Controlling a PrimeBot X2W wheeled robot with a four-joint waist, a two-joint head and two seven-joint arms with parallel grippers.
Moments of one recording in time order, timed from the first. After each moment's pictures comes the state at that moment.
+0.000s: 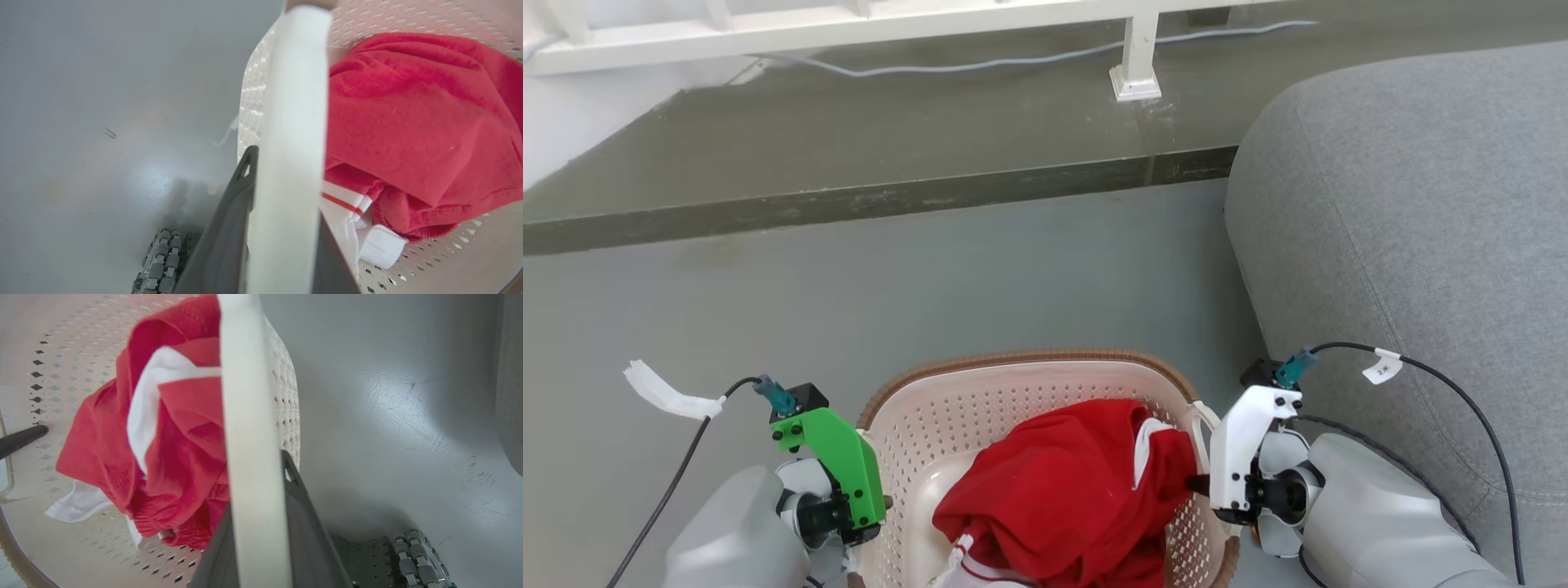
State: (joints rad) left arm -0.60 0.07 -0.68 1.12 -1.04 -0.12 0.54; right arm -0.56 -0.03 0.73 1.12 0.97 0.10 0.49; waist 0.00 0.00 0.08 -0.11
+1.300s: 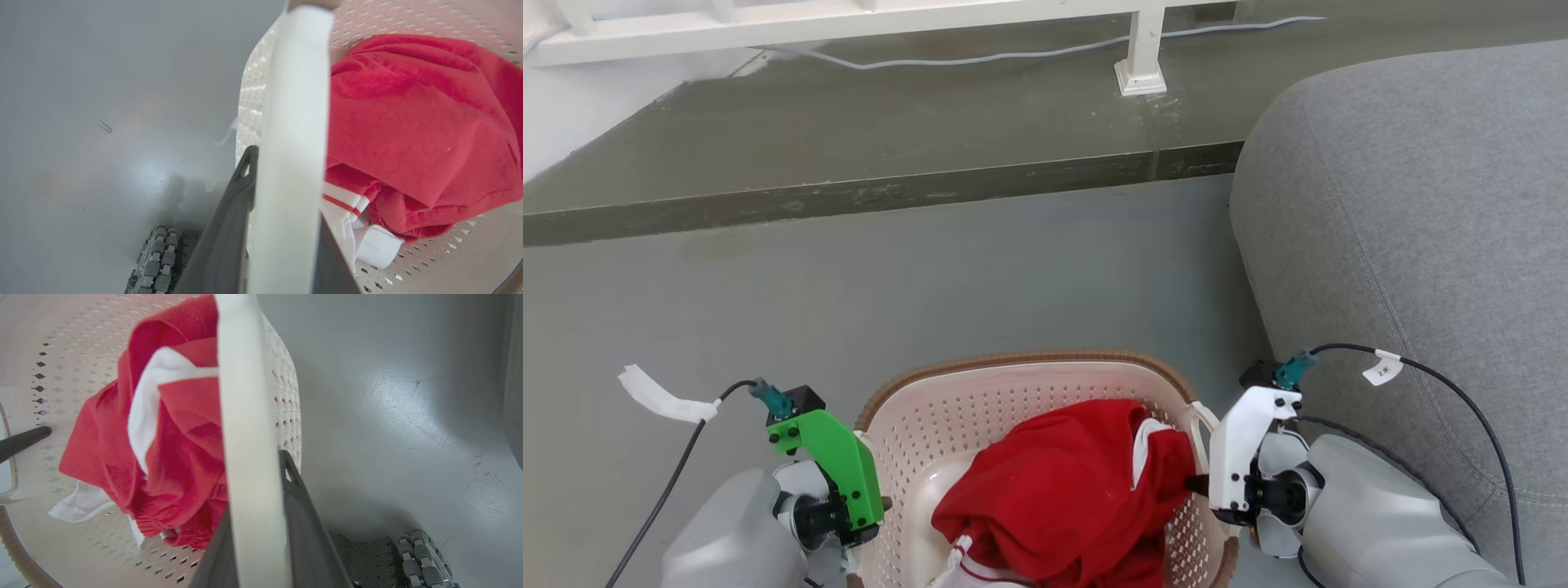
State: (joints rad) left arm -0.60 0.08 -0.68 1.12 -1.07 -0.12 0.54; right arm -0.56 -0.04 0.75 1.12 1.00 0.10 0.48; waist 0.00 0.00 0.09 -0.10
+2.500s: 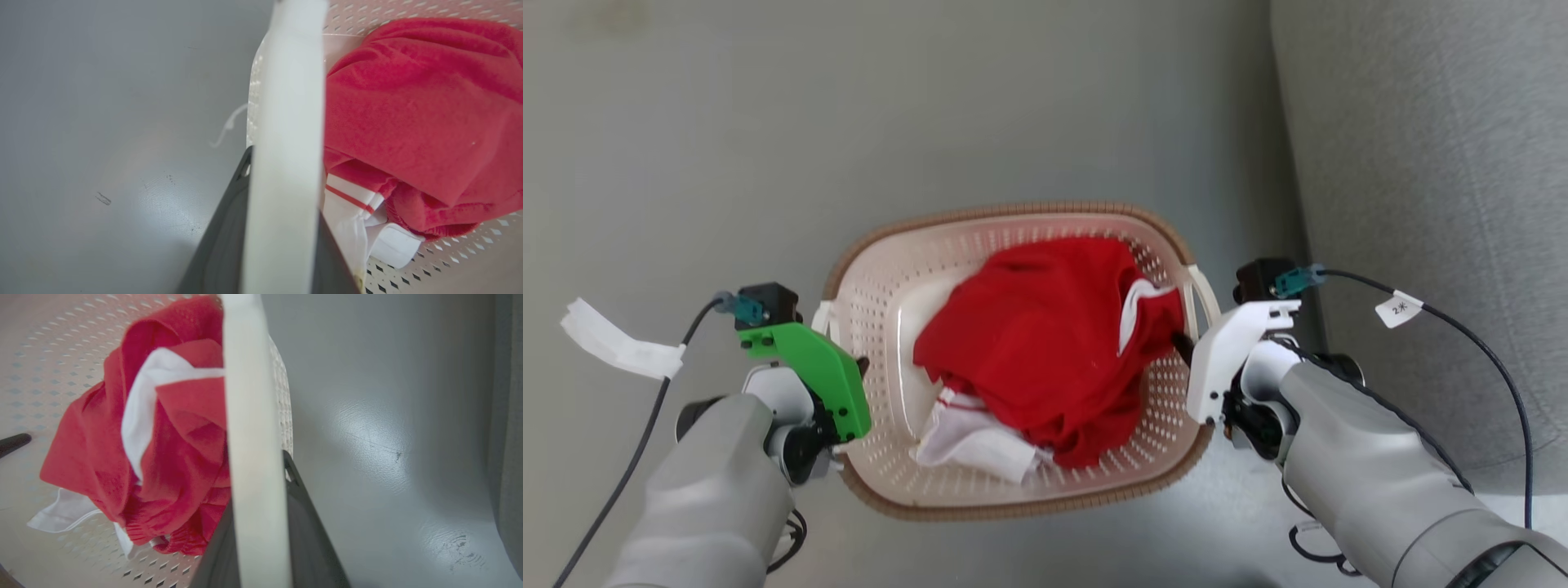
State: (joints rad) left arm -0.70 0.12 -0.72 1.03 -0.98 -0.12 0.23; right arm -0.68 -0.04 0.81 1.06 0.89 0.05 0.10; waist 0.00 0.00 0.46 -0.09
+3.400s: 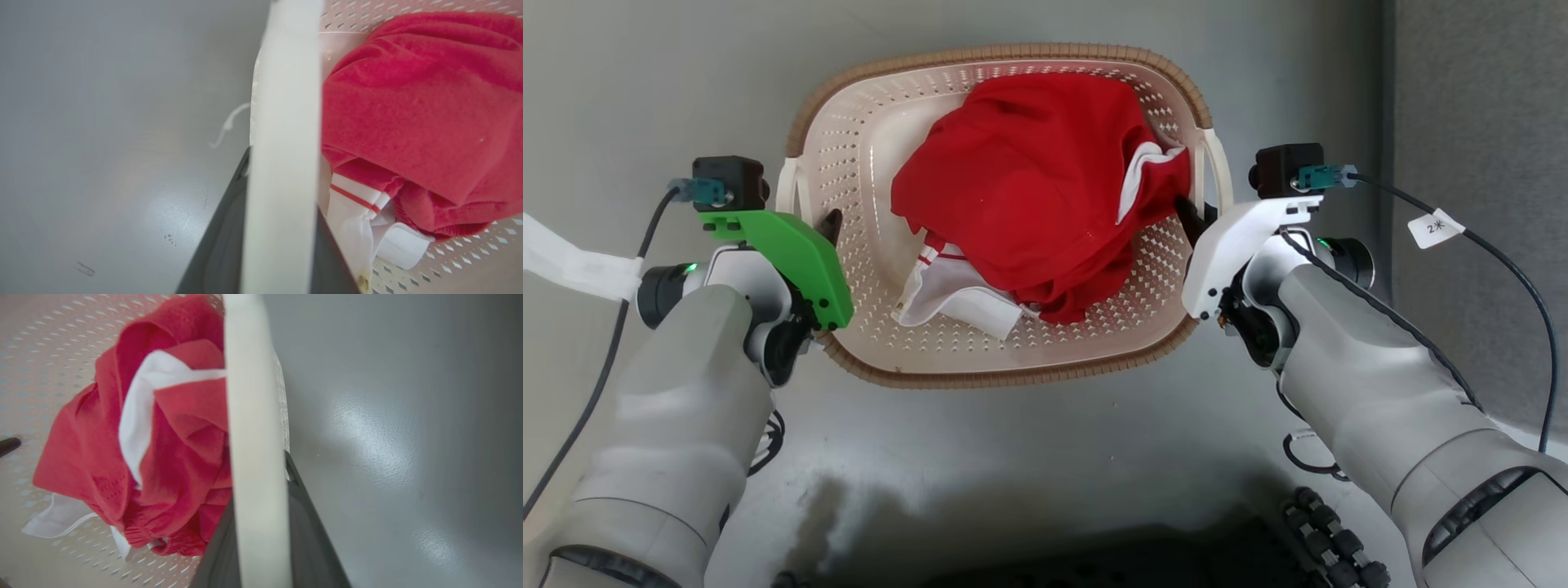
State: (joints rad) left arm -0.89 0.14 -0.74 1.03 -0.91 -0.12 0.04; right arm -0.86 -0.03 0.79 1.06 0.85 0.00 -0.08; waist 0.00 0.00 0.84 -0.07
